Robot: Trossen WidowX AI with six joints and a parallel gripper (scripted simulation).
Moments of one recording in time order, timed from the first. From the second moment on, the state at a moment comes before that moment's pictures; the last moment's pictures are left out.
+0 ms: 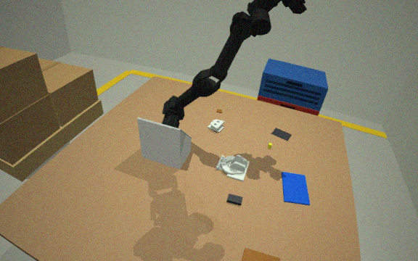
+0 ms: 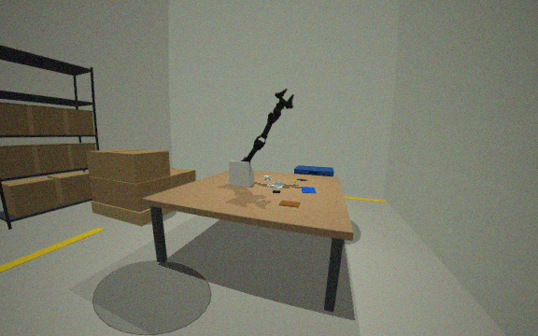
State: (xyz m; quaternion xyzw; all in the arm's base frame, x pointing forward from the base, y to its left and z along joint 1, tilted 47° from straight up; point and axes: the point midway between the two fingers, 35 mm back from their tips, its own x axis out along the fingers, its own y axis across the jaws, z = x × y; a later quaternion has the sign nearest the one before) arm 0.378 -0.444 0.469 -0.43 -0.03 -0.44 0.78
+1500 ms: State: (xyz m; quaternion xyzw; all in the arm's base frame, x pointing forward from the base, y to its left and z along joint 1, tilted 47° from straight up) arm 0.192 -0.383 0.621 -0.67 -0.04 -0.62 0.41
